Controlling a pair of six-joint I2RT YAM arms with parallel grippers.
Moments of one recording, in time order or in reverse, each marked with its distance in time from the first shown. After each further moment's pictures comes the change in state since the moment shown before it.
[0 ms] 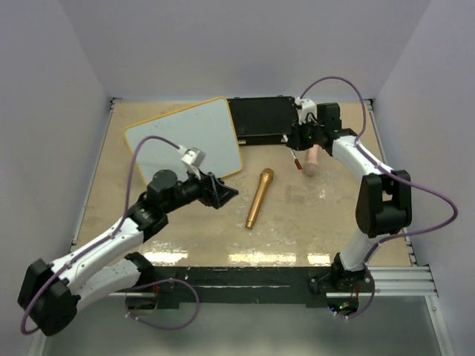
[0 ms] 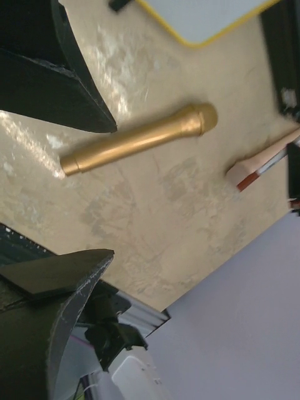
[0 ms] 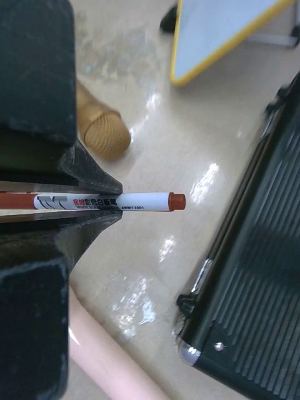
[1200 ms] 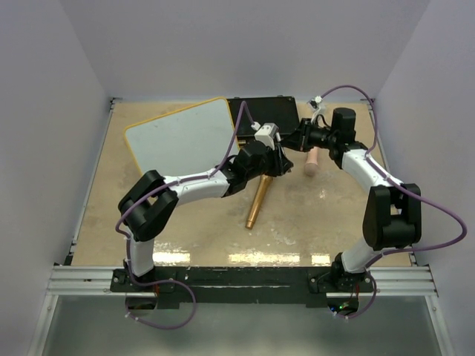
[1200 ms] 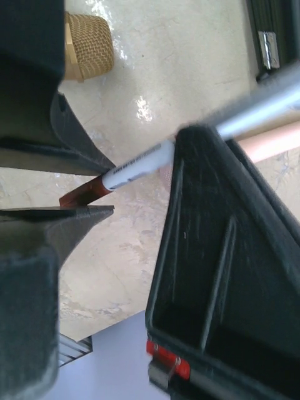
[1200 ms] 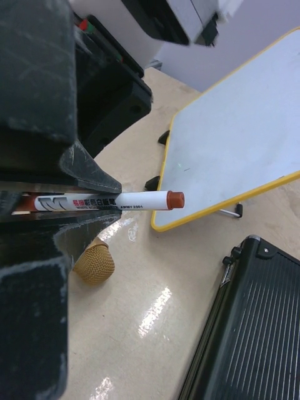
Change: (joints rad) left arm -0.262 1.004 0.721 0.155 -0.307 -0.158; right arm -0.090 -0.148 -0.205 0.349 -0.497 0.436
